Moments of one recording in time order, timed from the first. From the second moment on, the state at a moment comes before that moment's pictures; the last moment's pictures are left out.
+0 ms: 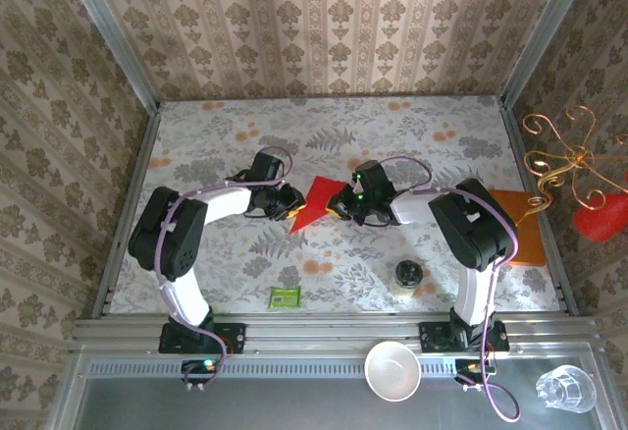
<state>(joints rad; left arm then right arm) -0.49 1.75 0.95 -0.21 0.40 -0.90 0.50 1.88 0.91 0.21 -0.48 1.16</state>
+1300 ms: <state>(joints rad) -0.86 1.74 0.88 0.07 -0.08 0.06 0.39 1.80 0.93 0.07 -0.56 1.32</state>
